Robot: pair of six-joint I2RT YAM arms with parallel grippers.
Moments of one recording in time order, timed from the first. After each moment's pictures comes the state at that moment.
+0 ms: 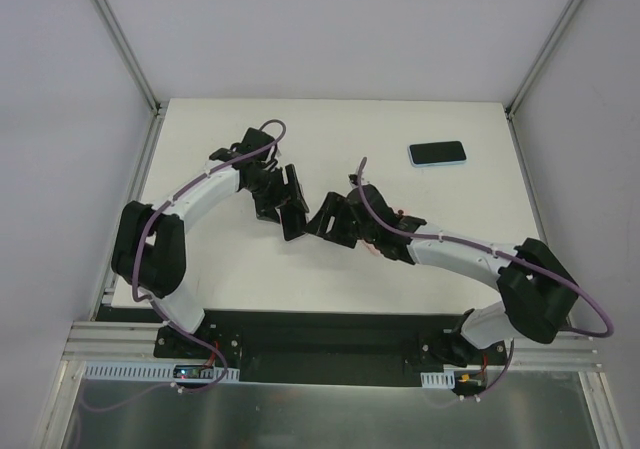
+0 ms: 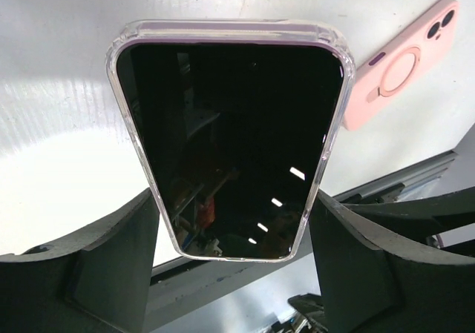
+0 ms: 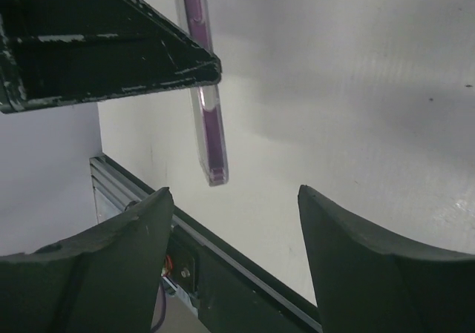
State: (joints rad) left arm -0.39 1.67 1.24 -0.73 0.41 -0.69; right arm 0.88 1.44 0.83 -0.02 -0.05 1.02
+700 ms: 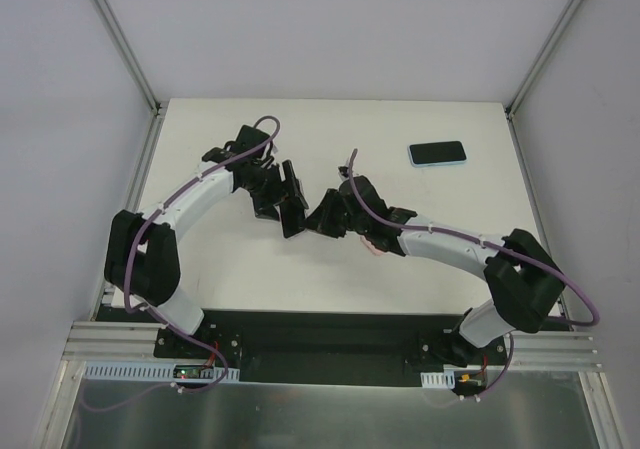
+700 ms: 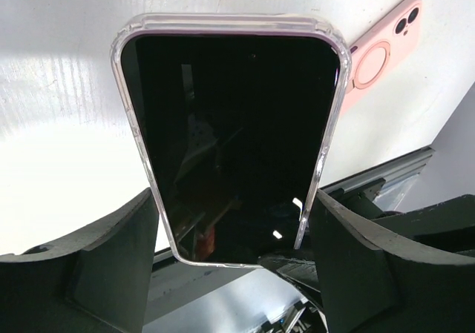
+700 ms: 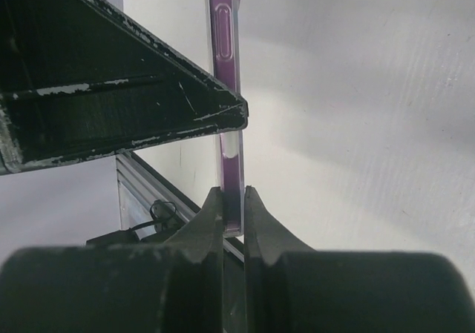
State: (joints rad) left arm -0.38 1.61 1.24 -0.75 0.44 -0.73; right arm 0.88 1.54 0.94 0.03 -0.10 1.03
